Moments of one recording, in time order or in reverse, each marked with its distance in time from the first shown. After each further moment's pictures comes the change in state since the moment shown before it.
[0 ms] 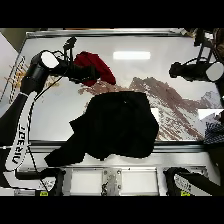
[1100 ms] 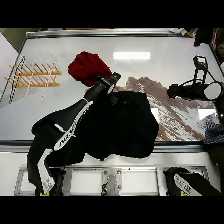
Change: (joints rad) left arm -0.379 -0.436 0.172 0.646 -0.056 -0.176; right arm -0.029 0.128 -0.284 0.057 0.026 -0.092
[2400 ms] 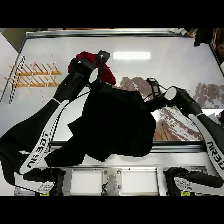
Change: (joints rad) left arm 0.039 0.366 -0.074 -0.033 -0.117 -0.030; right arm 0.240 -0.330 -0.035 0.279 0.010 -0.230
